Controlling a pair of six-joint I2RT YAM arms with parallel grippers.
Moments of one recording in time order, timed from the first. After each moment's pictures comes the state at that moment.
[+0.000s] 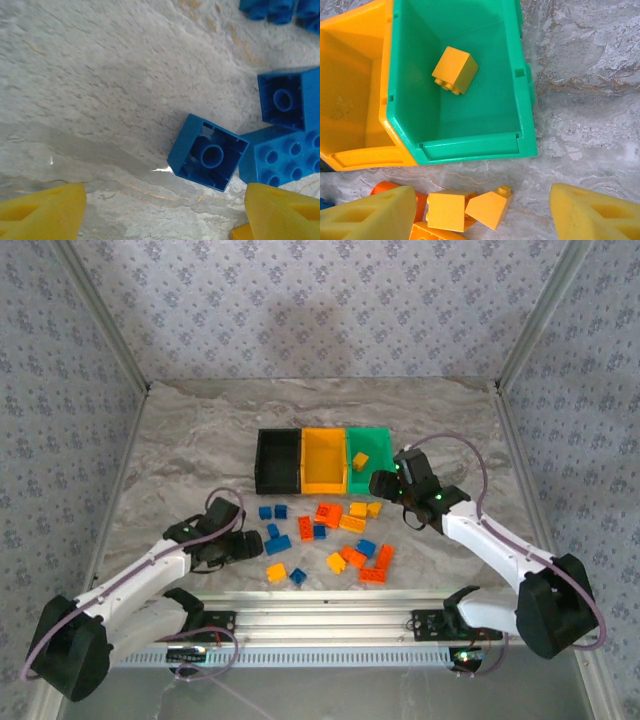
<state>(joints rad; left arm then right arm) -0.57 0.96 0.48 -0.70 0.00 -0.74 0.49 1.20 0.76 -0.35 0.12 0.61</state>
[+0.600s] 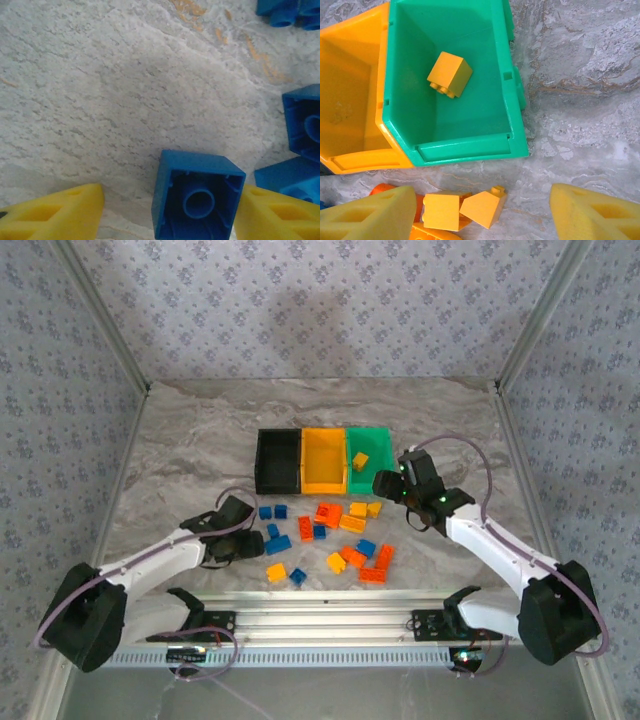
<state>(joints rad) -0.59 1.14 0.48 -0.58 -0.07 -0.71 0.47 1.17 0.74 -0.35 0.12 0.61</state>
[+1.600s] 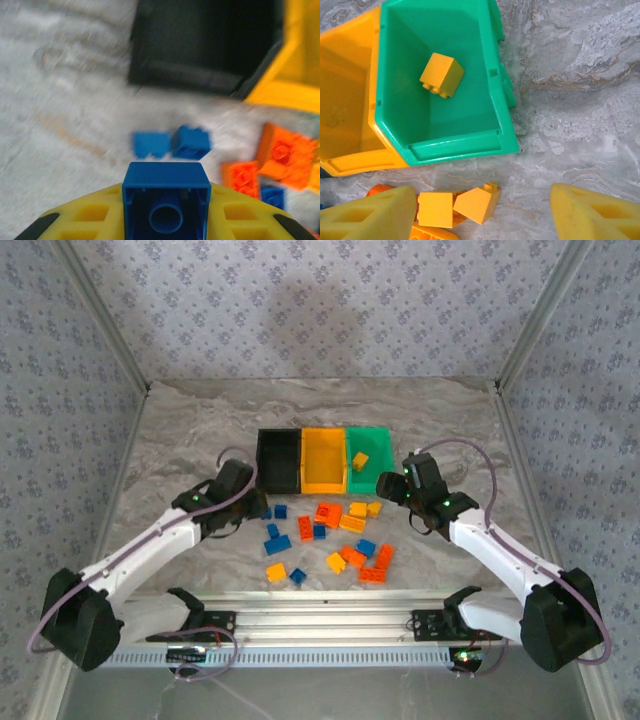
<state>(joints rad) -0.60 1.17 0.84 -0.61 -0.13 -0.70 0.46 1.13 0.70 -0.35 0.12 0.64</state>
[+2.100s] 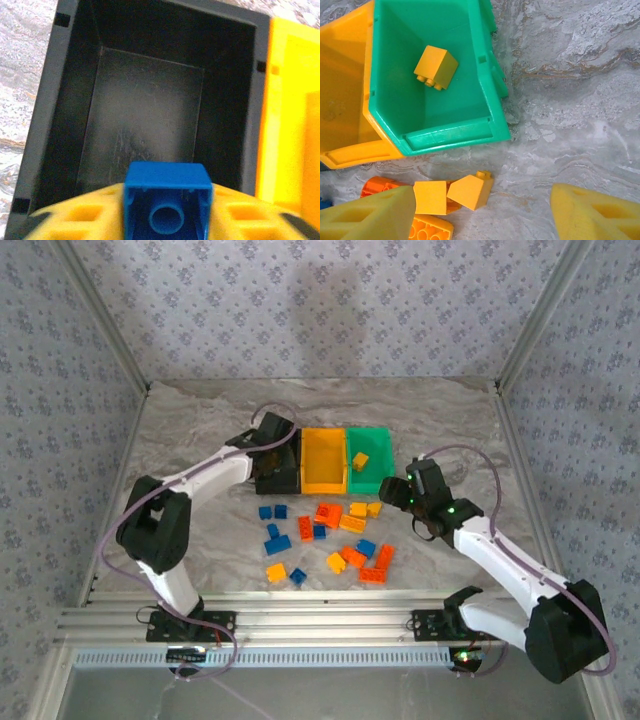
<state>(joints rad) -0.55 1.76 1.27 -0.49 -0.19 -0.68 0.46 1.07 0.66 -0.37 0.11 0.65</state>
